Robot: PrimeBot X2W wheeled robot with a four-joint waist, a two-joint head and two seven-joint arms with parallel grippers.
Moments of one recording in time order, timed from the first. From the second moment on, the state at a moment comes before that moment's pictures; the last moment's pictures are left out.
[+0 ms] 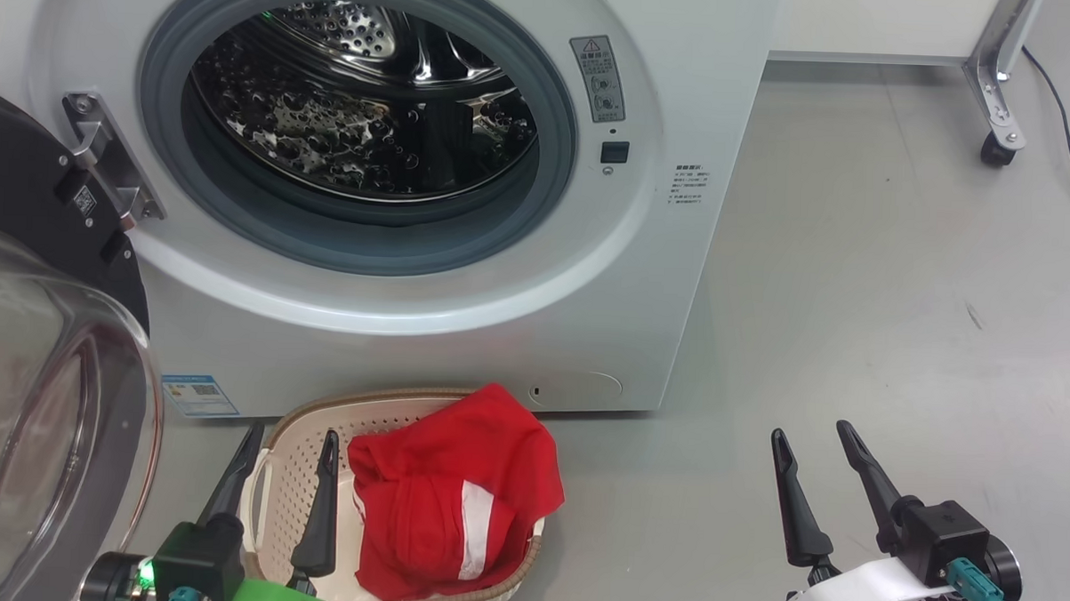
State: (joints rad) left arm 0.09 0.09 -0.23 0.02 -0.27 0.07 -0.22; right arm 0.09 -0.04 0.16 0.14 0.22 0.06 -0.26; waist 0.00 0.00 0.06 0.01
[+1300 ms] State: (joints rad) left arm 0.10 0.09 -0.24 -0.01 -0.26 0.07 -0.20; right arm 0.09 -0.04 0.16 0.14 0.22 0.06 -0.26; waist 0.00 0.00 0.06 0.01
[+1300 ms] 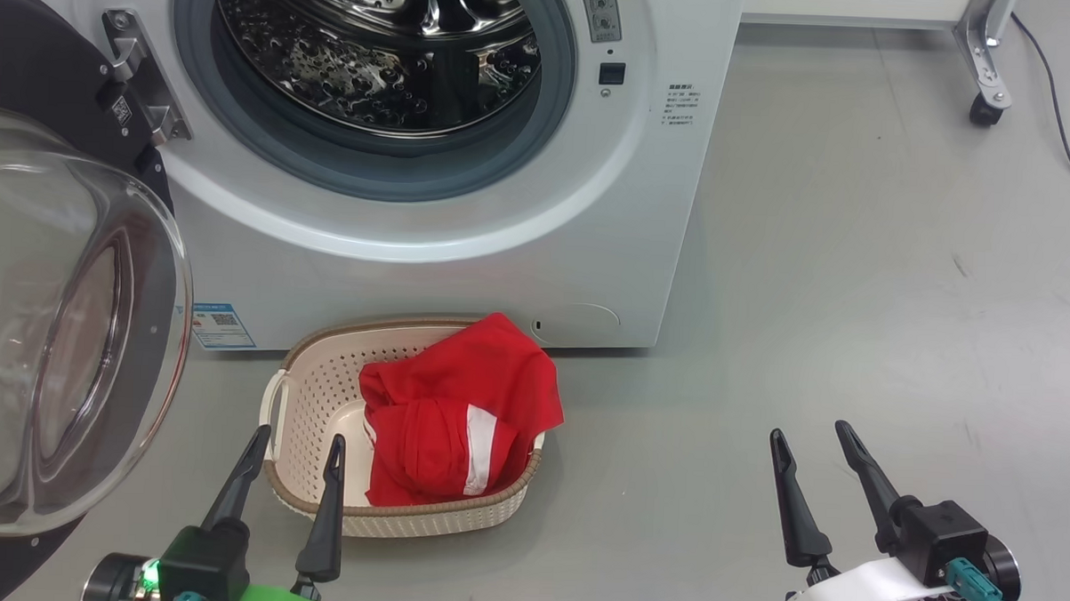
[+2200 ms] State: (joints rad) left arm 0.10 0.10 -0.27 -0.01 -0.26 0.07 -0.20; right arm 0.09 -0.04 0.13 0.13 0.22 0.05 -0.26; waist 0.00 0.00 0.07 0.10
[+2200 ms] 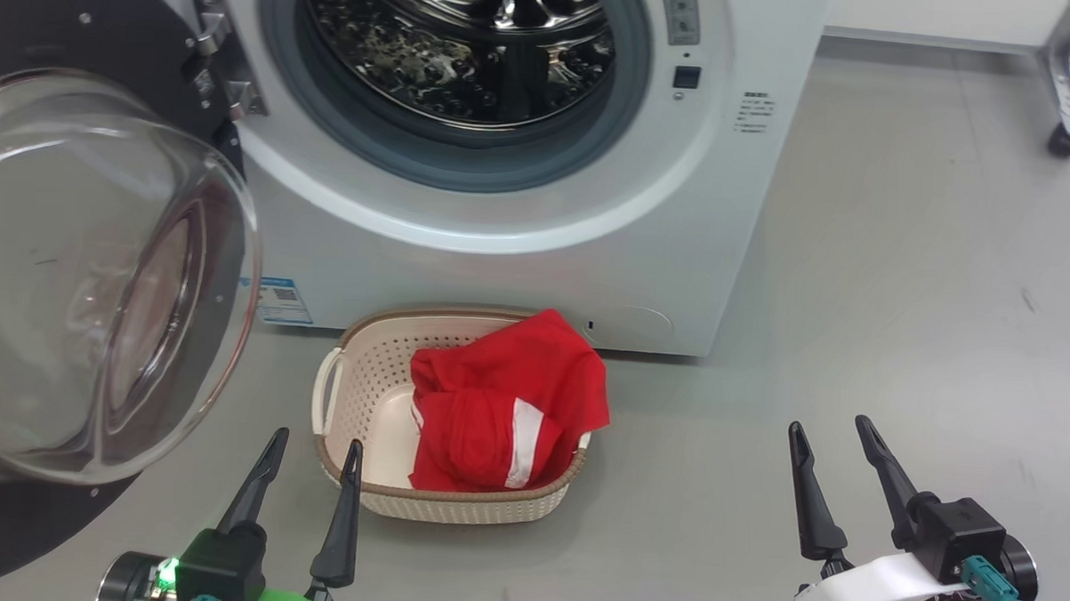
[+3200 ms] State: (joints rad) left arm 0.11 0.09 -0.25 -0.01 -0.25 0.08 -0.21; right arm 0.10 -0.04 0.17 0.13 0.20 0.06 -0.26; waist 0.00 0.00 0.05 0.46
